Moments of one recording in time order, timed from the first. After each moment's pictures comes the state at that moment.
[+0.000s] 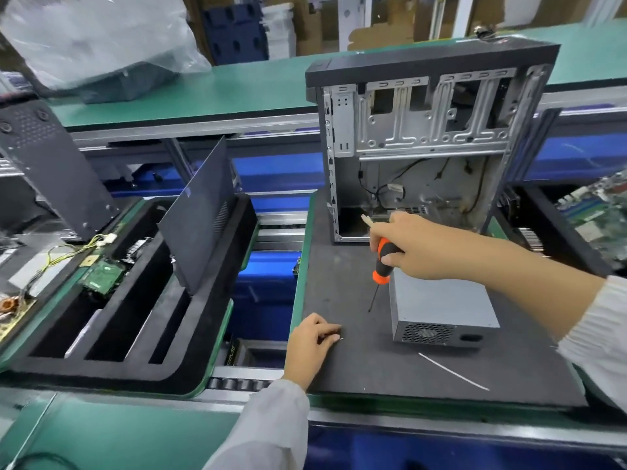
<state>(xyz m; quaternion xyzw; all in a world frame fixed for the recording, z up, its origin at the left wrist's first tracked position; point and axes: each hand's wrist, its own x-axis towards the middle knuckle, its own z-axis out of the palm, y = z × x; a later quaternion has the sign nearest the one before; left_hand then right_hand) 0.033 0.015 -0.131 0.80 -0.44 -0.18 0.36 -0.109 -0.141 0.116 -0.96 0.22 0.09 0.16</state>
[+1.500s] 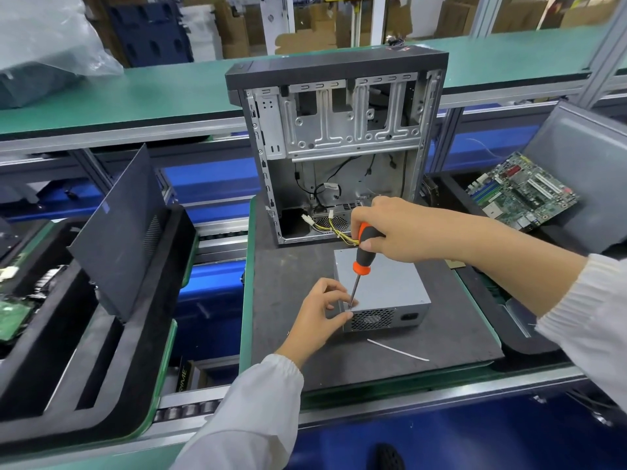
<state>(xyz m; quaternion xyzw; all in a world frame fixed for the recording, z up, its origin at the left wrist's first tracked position) -0.028 -0.049 -0.055 0.67 -0.56 -0.26 0.40 -0.157 -0.148 0.138 -0.94 0.29 0.08 0.15</state>
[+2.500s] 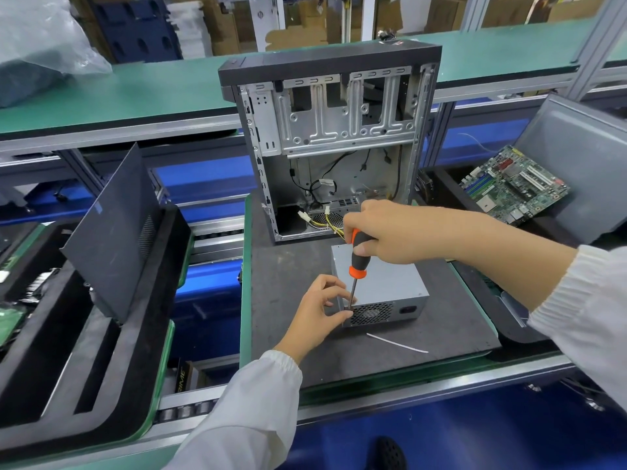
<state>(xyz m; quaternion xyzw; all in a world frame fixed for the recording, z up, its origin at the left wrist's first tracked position) -0.026 -0.046 -0.054 0.66 -0.58 -0.27 0.40 -0.152 -0.138 0.136 -0.95 0.27 0.13 0.11</state>
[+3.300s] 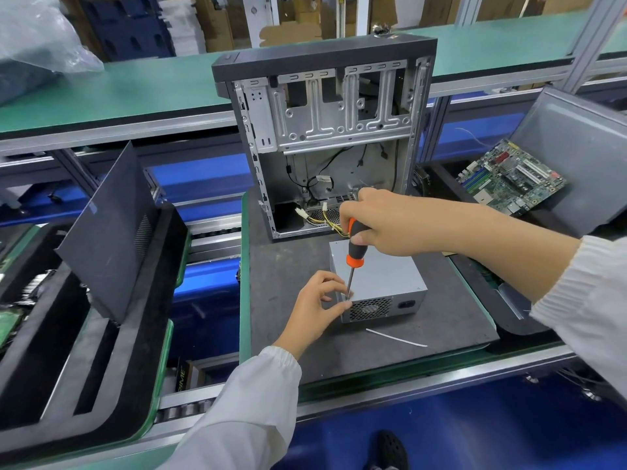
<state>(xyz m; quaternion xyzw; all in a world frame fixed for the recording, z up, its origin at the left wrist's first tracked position) -0.021 -0.050 -0.063 0.65 -0.58 -0.26 0.43 -0.153 -0.138 0.138 -0.95 0.28 0.09 0.10</state>
